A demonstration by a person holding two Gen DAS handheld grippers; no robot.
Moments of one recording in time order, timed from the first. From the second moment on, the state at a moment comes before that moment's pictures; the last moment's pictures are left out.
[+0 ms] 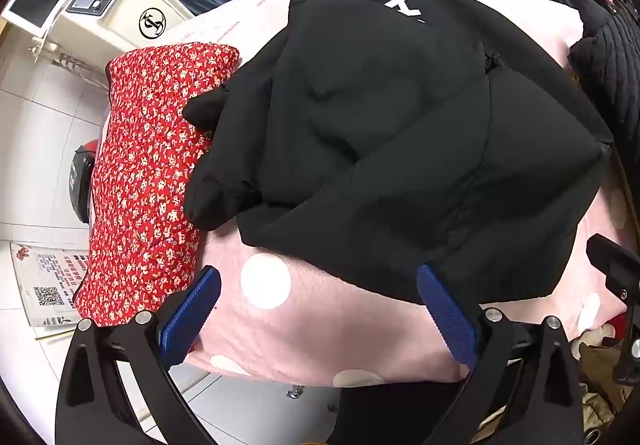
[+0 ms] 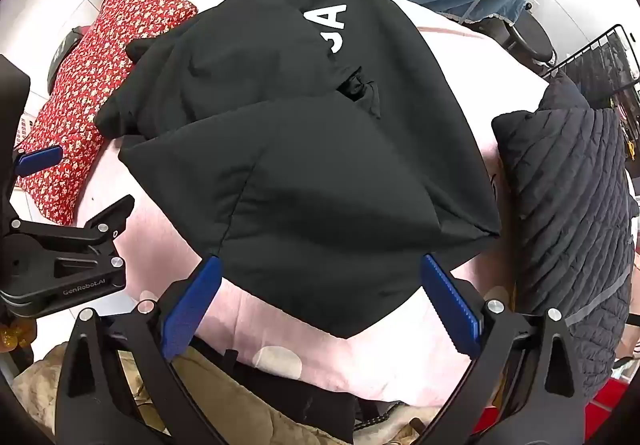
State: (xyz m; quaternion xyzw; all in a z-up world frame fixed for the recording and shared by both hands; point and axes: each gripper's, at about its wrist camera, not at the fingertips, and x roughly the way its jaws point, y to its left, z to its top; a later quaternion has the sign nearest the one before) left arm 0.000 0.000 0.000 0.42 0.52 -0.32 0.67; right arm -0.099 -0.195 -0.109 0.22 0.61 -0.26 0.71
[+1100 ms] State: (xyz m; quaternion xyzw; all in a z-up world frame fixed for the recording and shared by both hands) left arm -0.005 0.006 0.000 0.43 0.52 -0.31 0.67; right arm -0.110 -0.193 -0.114 0.22 0.61 -0.26 0.71
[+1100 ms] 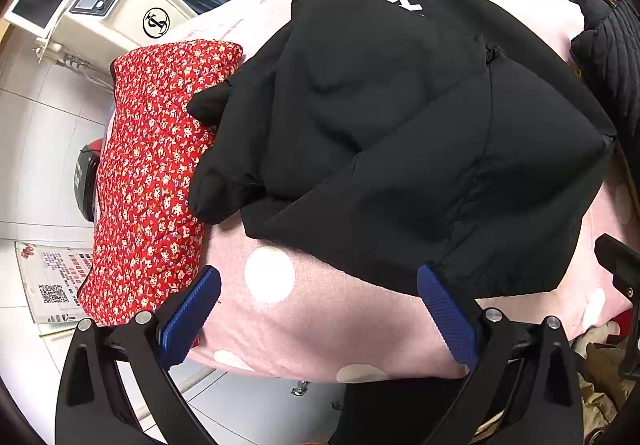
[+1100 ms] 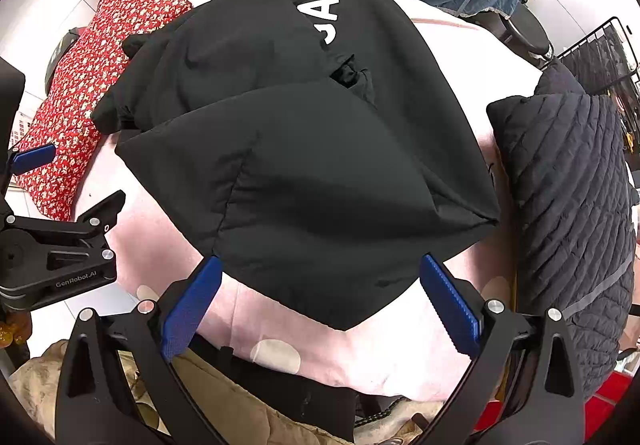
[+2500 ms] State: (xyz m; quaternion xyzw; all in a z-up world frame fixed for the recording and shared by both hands) left arm -0.013 0.018 0.001 0.43 0.52 -0.30 0.68; right arm -0.120 -0.181 -0.110 0.23 0.61 -0.27 0.71
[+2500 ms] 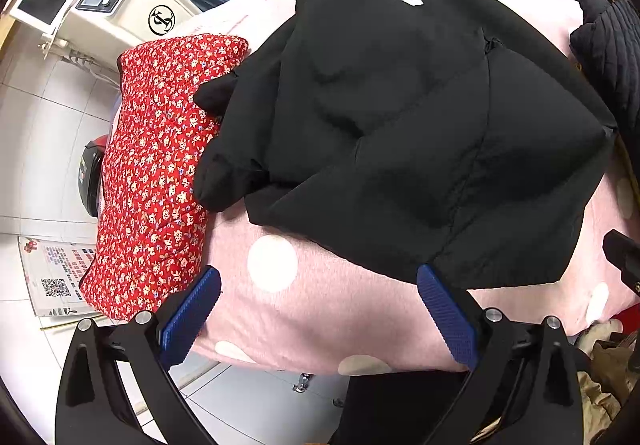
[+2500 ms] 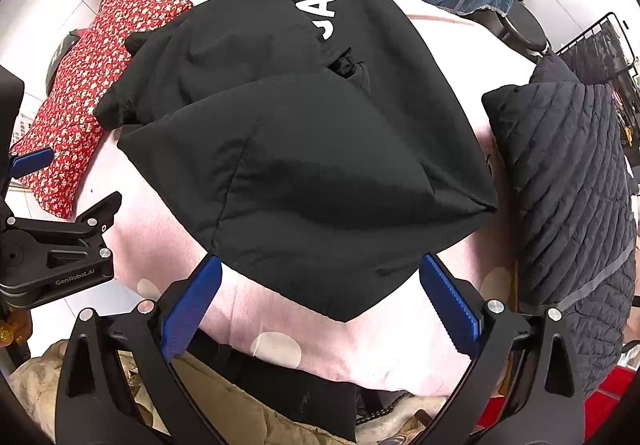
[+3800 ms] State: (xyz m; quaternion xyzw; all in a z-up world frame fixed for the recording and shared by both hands) left arm 0.186 0.110 -0.033 0.21 0.54 -0.26 0.77; right arm 0.093 -0.103 -0.161 -0.01 0.58 -0.08 0.81
